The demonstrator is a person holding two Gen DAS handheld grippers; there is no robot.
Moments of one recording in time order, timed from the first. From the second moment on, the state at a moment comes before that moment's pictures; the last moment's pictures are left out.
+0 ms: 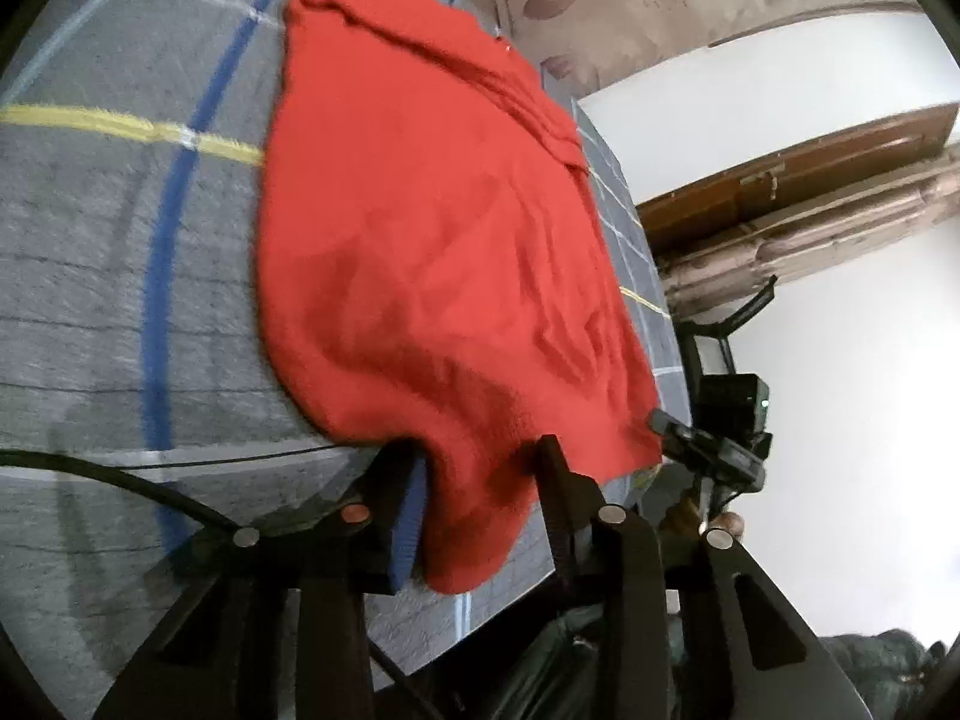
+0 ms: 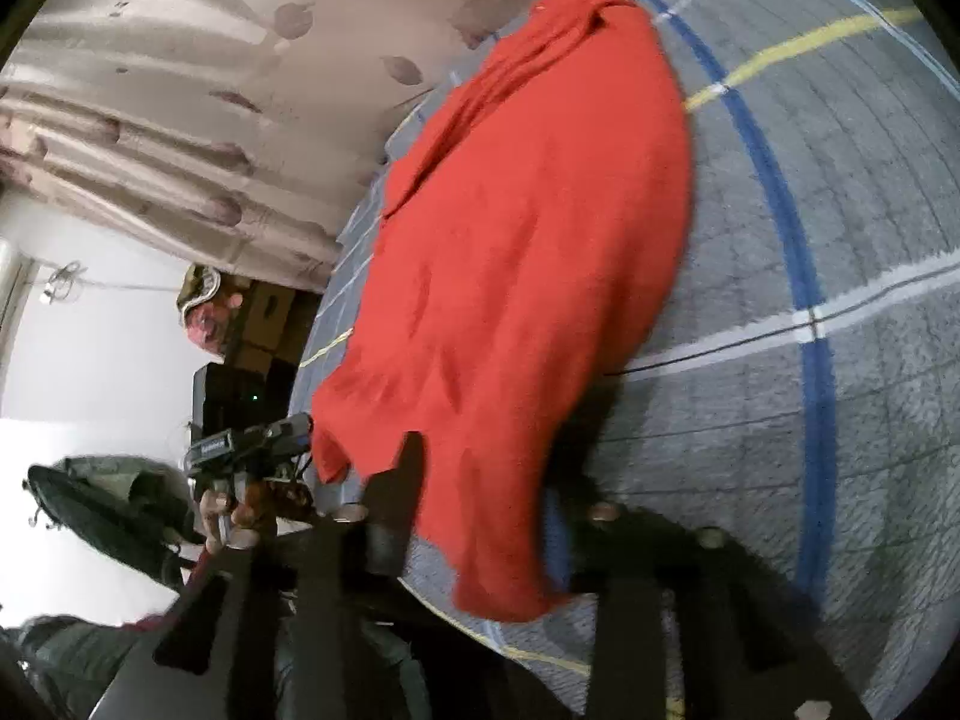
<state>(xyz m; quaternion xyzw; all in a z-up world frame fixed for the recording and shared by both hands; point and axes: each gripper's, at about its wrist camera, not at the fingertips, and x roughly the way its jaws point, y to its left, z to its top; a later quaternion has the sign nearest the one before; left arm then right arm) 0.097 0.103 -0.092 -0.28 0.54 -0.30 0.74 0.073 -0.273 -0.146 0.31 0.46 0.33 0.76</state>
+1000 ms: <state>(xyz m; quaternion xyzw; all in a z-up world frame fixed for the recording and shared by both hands) 0.089 0.070 -0.022 -0.19 0.44 -0.31 0.82 0.077 -0.278 -0.083 0.32 0.38 0.37 0.79</state>
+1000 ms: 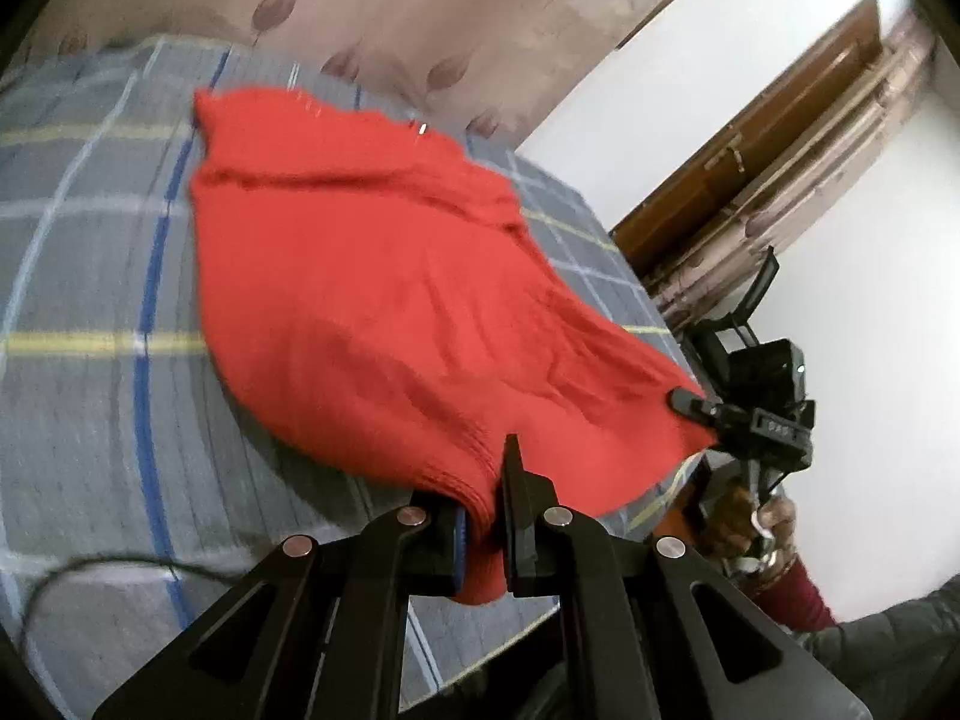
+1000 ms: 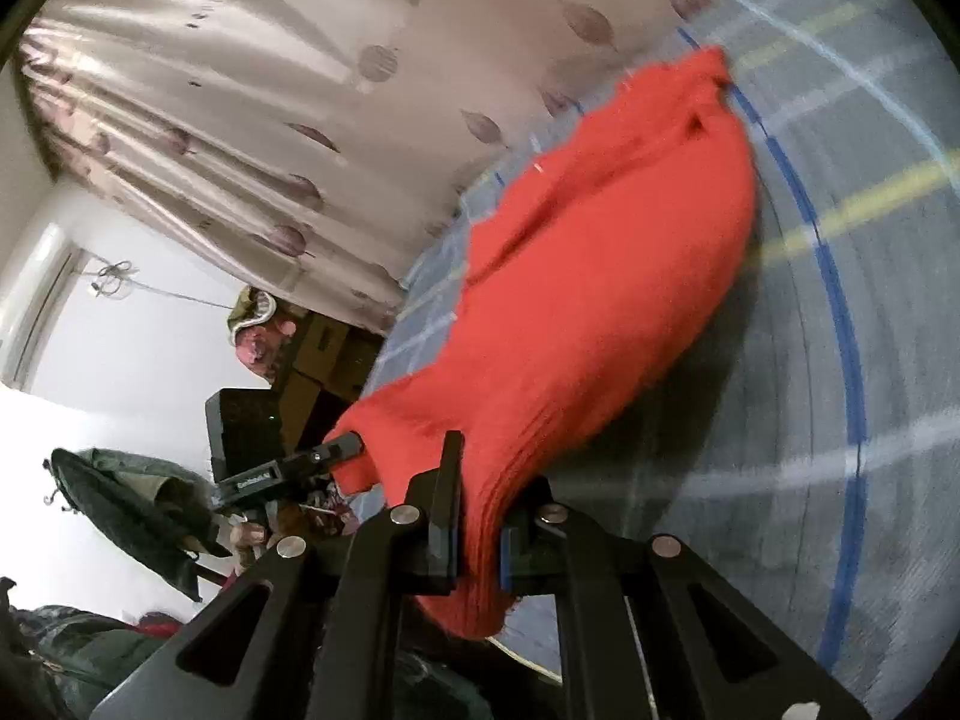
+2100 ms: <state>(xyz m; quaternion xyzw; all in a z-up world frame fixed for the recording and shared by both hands) 0.311 0.084 0.003 -0.20 0.37 -0.22 0.88 0.318 -0.286 -0.020 0.29 0.37 0.33 0.82</state>
